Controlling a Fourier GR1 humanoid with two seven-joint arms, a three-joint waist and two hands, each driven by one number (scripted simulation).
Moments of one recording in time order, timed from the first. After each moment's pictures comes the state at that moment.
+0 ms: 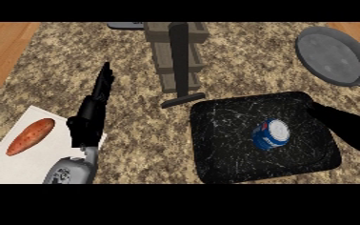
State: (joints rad) left arm -0.14 0.12 -0.17 -1.56 -0.08 0.27 0.06; right arm -0.03 -0.76 0.02 -2.32 0.07 0.69 0.76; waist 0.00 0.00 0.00
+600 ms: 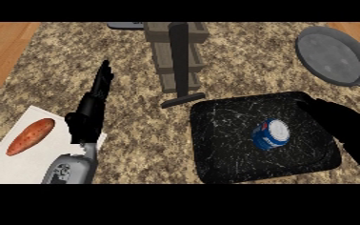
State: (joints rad) left arm -0.16 0.10 -0.13 -1.53 -0.08 0.24 0.04; right arm -0.04 -0.66 0.08 -2.23 0.41 0.72 0.57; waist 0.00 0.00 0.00
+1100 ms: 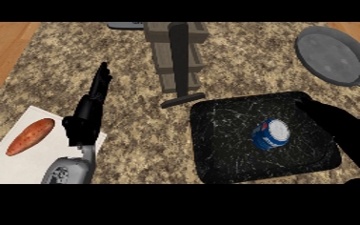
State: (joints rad) left arm -0.14 0.09 -0.11 -1.54 -0.10 0.20 0.02; right arm 0.01 -0.57 0.05 -2.11 0.56 0.71 0.43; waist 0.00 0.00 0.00
